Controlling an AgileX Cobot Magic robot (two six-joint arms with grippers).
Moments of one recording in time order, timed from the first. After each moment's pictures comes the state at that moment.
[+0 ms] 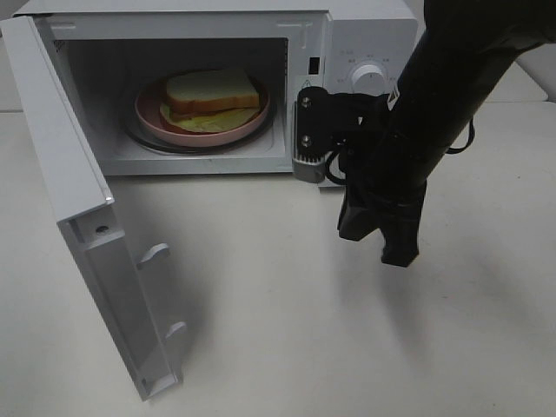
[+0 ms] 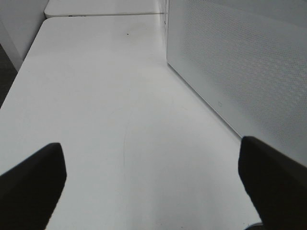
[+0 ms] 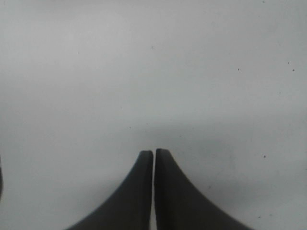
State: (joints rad) left arm -0.03 0.00 -0.50 0.00 1.04 0.01; right arm 0.56 1.68 -1.11 0.17 0.80 -1.01
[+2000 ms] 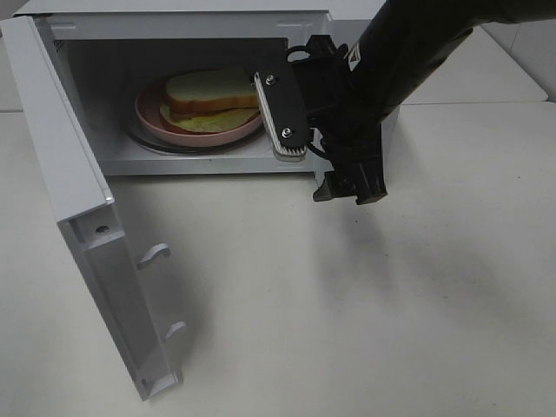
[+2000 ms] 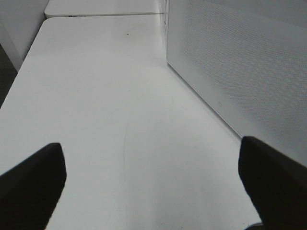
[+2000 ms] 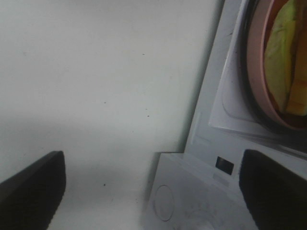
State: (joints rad) left arm -0.03 0.00 -0.50 0.00 1.04 0.01; right arm 0.60 1.74 -1.23 -0.04 0.53 -1.27
